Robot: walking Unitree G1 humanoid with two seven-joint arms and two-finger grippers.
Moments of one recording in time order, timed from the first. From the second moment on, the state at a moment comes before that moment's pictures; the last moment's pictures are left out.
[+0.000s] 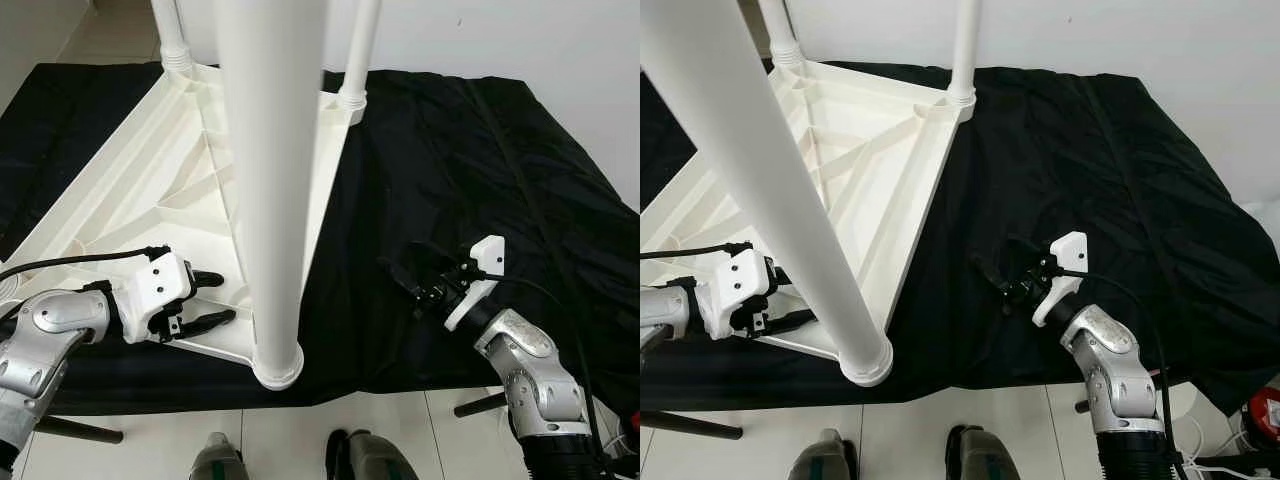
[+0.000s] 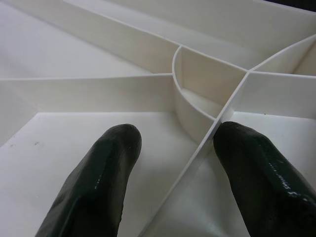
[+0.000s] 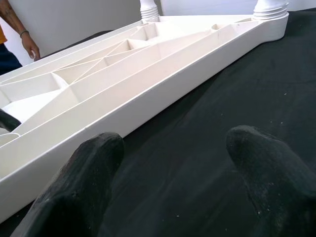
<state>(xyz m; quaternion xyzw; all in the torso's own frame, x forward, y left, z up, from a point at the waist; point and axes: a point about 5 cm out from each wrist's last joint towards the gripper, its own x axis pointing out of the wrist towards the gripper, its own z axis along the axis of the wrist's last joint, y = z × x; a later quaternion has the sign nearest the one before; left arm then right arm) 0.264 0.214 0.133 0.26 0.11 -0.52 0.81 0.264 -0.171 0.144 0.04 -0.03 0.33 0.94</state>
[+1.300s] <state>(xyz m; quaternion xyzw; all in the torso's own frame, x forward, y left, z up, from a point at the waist) 0.298 0.176 0.141 0.18 0.10 -0.49 0.85 0.216 -0.190 0.163 -0.03 0.00 0.48 0.88</state>
